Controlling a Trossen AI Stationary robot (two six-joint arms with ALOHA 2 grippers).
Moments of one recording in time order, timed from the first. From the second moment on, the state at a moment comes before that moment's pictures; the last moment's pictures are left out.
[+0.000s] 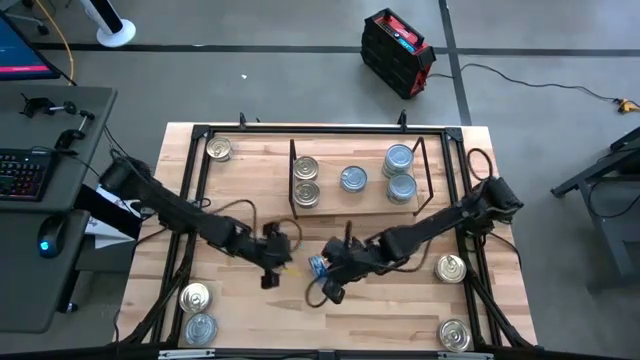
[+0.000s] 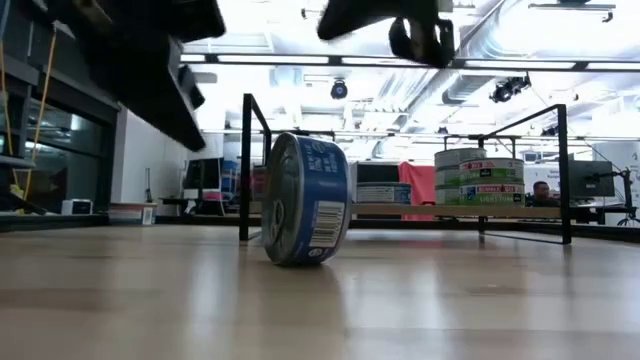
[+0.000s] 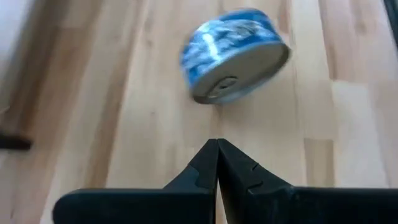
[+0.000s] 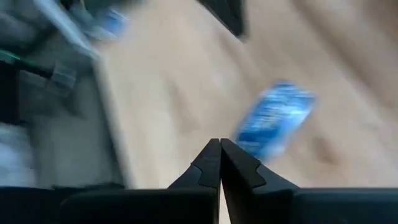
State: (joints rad) left arm -0.43 1.50 0.83 -0.23 -0.24 -0.45; right arm 0.42 1.83 1.46 -0.48 0.16 0.90
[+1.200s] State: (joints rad) left arm -0.42 1.23 0.73 -0.21 -0.33 -0.56; right arm 0.34 2.10 1.72 -0.79 0.10 1.32
